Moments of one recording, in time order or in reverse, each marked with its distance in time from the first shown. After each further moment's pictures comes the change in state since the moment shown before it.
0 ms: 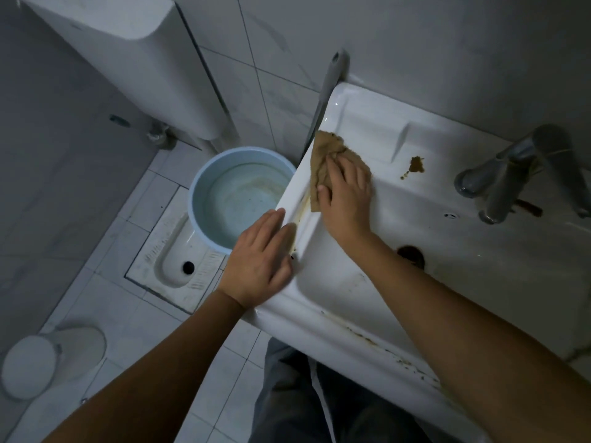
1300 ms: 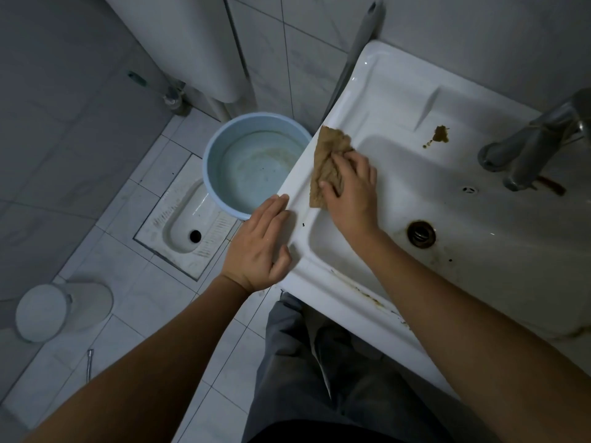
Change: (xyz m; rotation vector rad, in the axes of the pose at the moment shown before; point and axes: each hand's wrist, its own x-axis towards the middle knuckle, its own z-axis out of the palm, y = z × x) left_hand -0.059 0.005 0.007 -0.104 0.103 -0.012; right_hand -0.058 -0.015 0.002 0.221 -0.055 0.014
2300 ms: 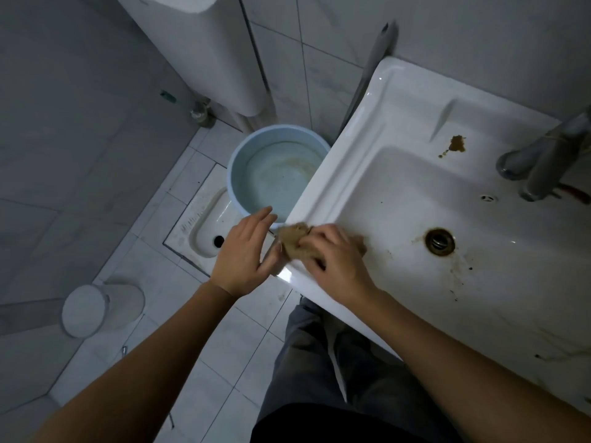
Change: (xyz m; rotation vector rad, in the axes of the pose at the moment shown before) left_hand -0.017 -0.023 -0.049 0.052 -0.151 -0.236; right_hand -0.092 -0.035 -0.002 0.108 -0.346 -0.232
